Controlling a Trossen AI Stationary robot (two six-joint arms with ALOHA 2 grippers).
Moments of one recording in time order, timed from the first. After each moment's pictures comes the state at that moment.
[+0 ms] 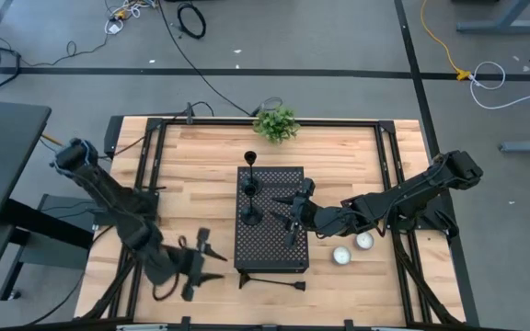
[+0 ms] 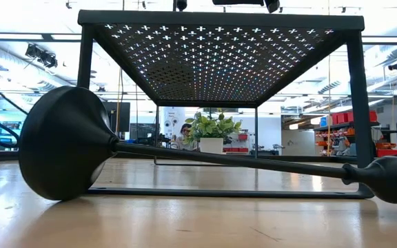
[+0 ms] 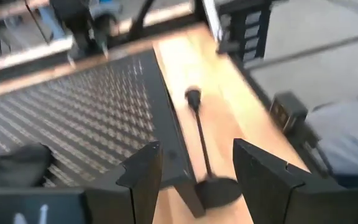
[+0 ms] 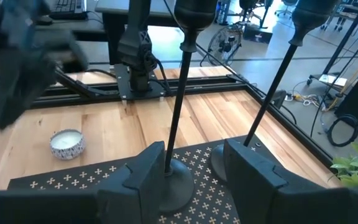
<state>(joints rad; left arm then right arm) -0.83 1.36 0.86 -0.05 -0.64 -0.18 0.39 1.51 1.11 0.03 0.69 0.14</state>
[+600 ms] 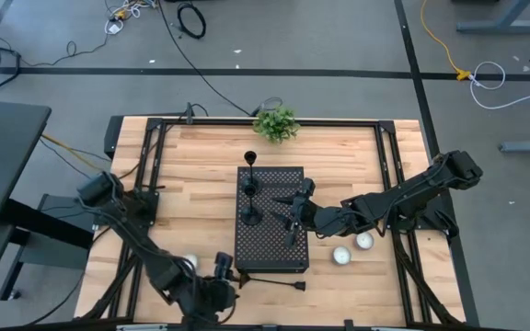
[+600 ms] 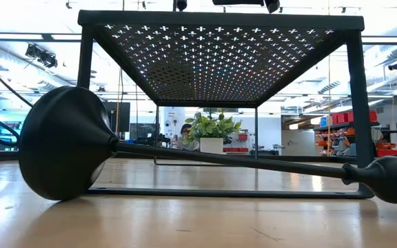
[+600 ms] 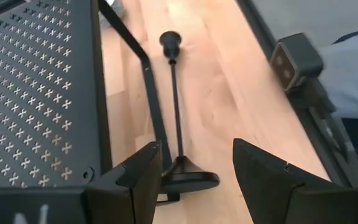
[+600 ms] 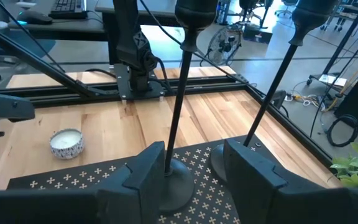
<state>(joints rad) -0.81 1.78 1.32 -0.47 -0.59 -0.31 0.39 1.51 1.11 0.03 0.69 0.14</state>
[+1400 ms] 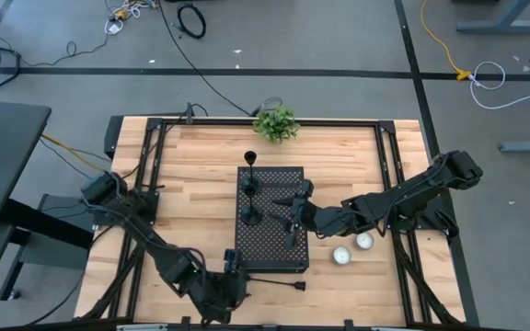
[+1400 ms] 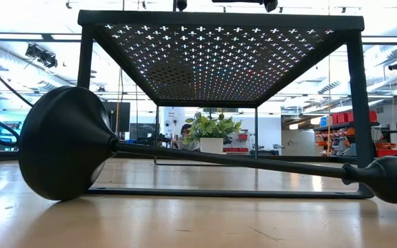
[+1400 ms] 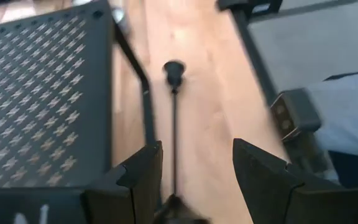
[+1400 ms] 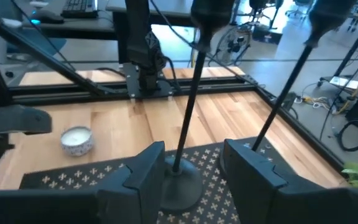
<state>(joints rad) -0.75 1.80 1.34 -0.35 -0.53 -0.36 0.39 1.51 1.11 0.04 0.65 0.13</state>
